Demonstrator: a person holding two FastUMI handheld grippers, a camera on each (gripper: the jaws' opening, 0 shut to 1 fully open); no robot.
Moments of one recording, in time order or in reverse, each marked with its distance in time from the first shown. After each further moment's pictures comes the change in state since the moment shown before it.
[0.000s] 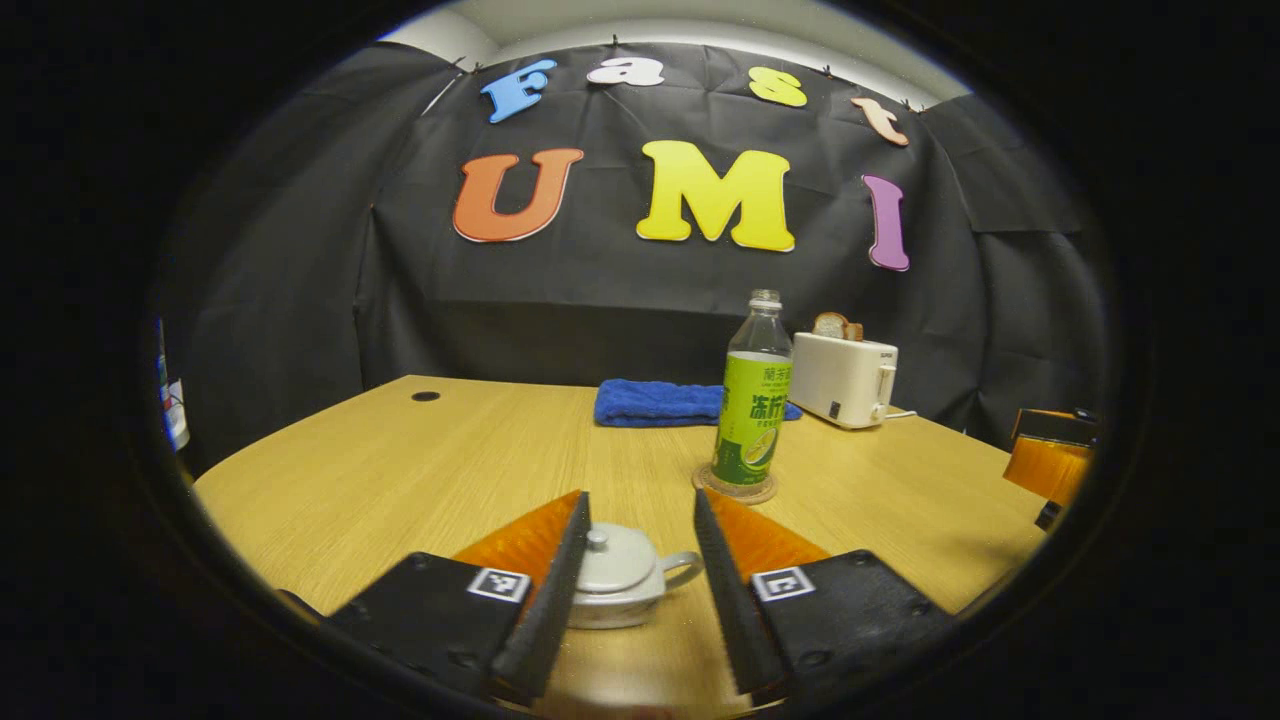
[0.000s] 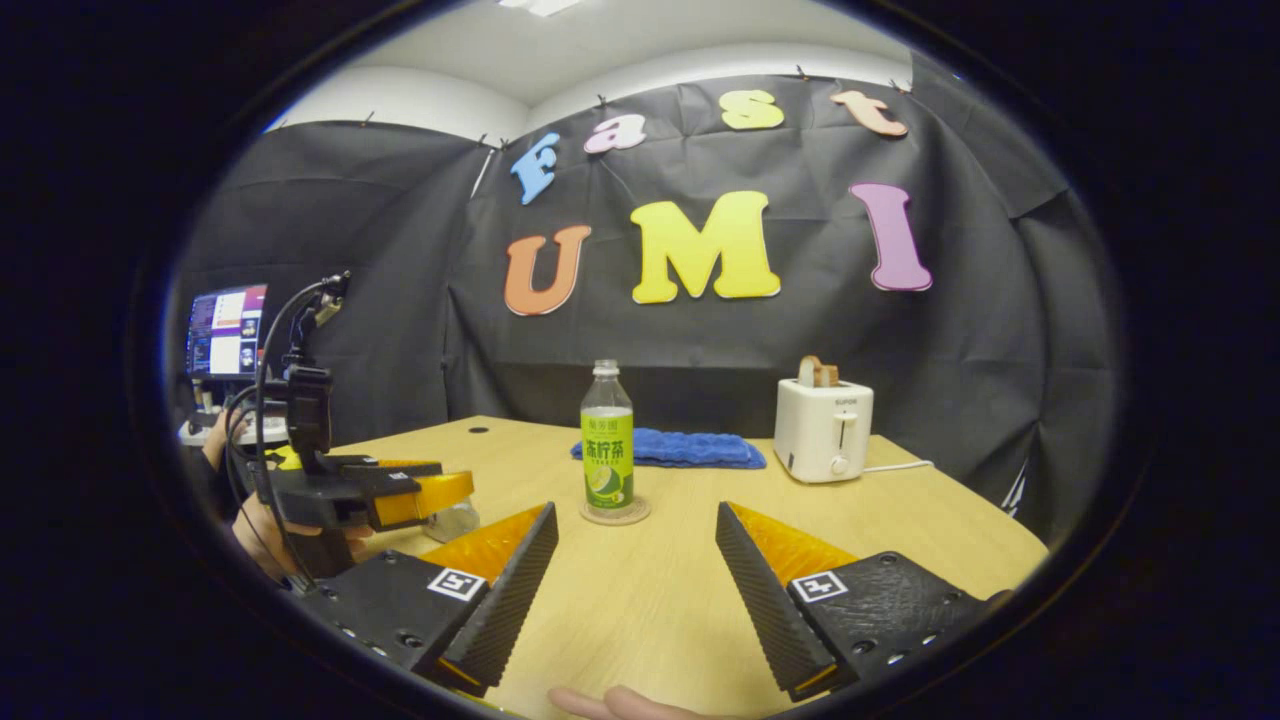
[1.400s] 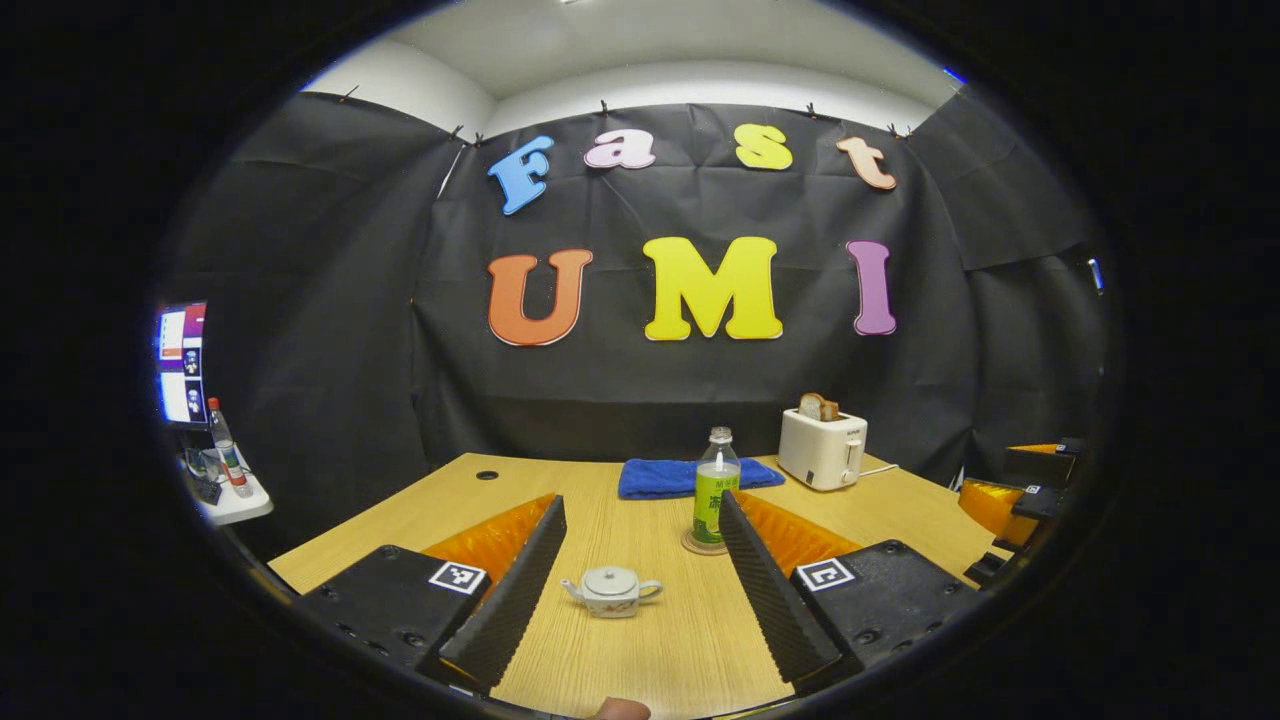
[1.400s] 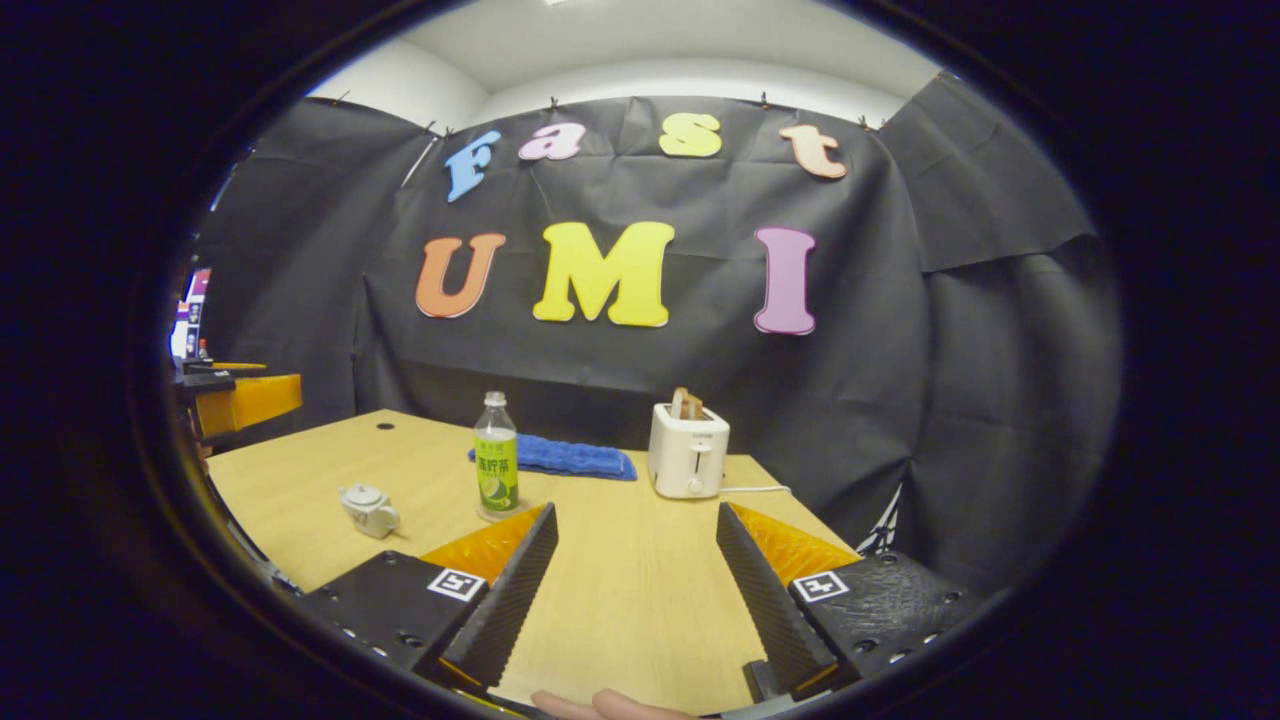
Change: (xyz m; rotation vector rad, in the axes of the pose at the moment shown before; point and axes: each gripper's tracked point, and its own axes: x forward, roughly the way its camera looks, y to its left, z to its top) left arm -0.136 -0.032 0.124 0.070 -0.149 0.126; right arm -0.091 -0.070 0.069 -0.070 0.001 -0.307
